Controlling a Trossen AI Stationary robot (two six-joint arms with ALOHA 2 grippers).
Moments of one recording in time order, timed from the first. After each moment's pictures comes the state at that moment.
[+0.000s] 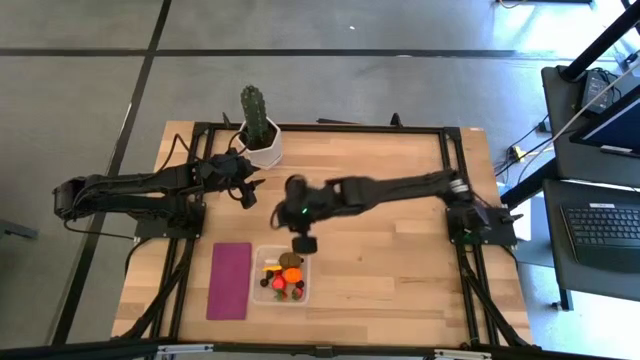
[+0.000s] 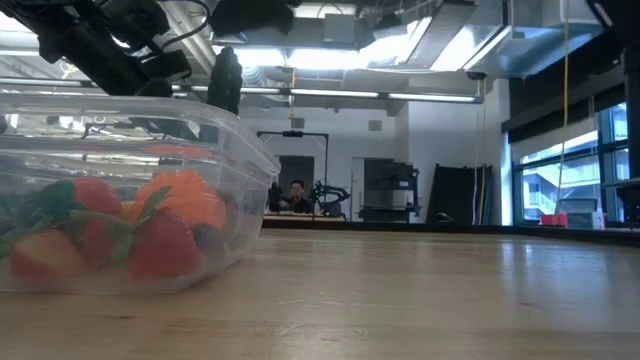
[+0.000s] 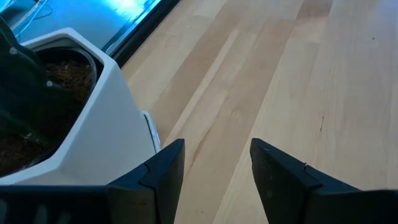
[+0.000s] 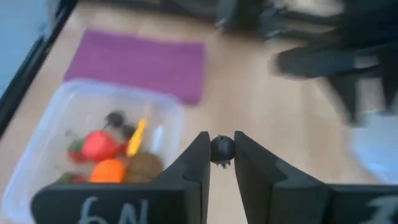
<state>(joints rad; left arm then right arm) 0.32 0.79 0.43 -0.27 -0.22 0.01 0.13 2.10 2.06 -0.71 0.06 -0.08</state>
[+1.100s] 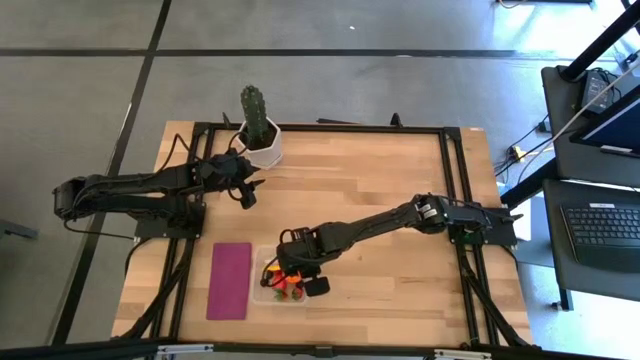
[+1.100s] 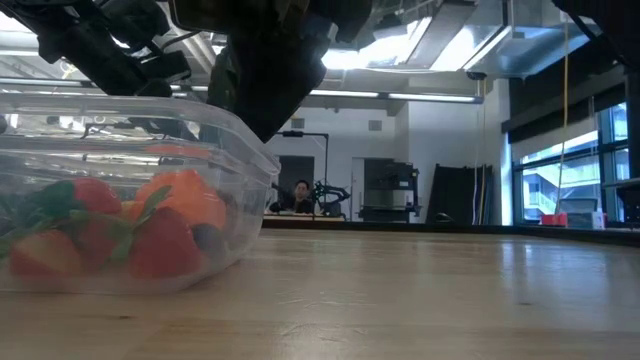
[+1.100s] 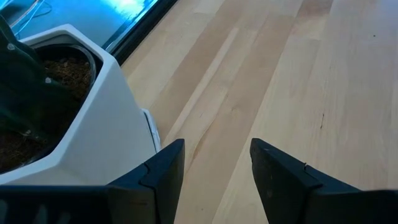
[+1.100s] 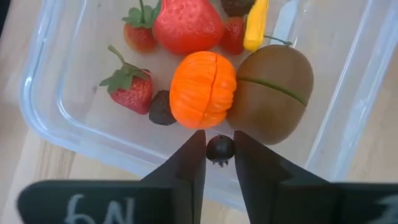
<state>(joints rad) 0.32 0.79 0.43 -0.28 -0.22 0.01 0.28 2.39 2.16 -0.96 -0.05 -0.03</state>
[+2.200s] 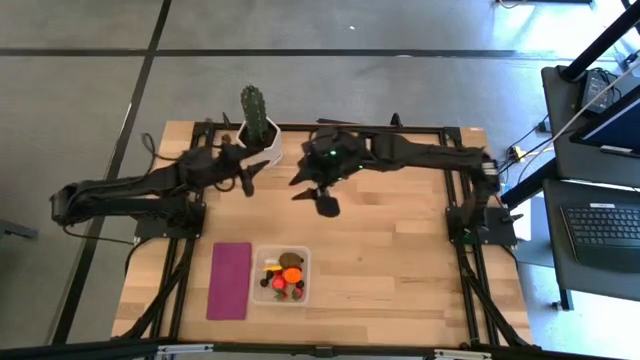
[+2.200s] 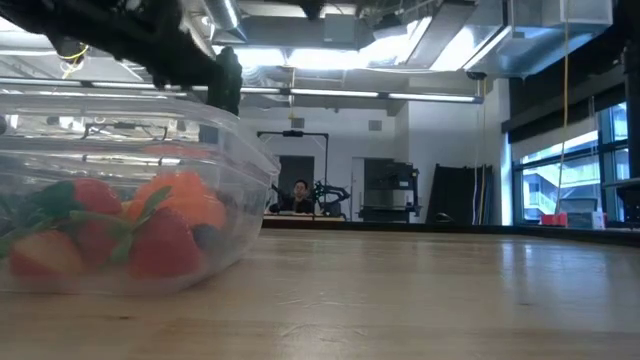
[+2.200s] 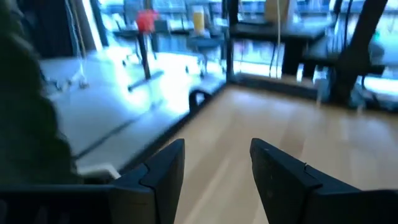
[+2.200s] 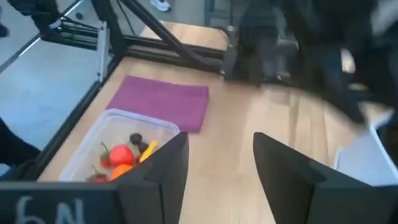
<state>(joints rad) 0.32 0.67 0.43 0.06 -0.22 -0.02 -0.07 1.89 1.96 -0.66 -0.30 -0.19</state>
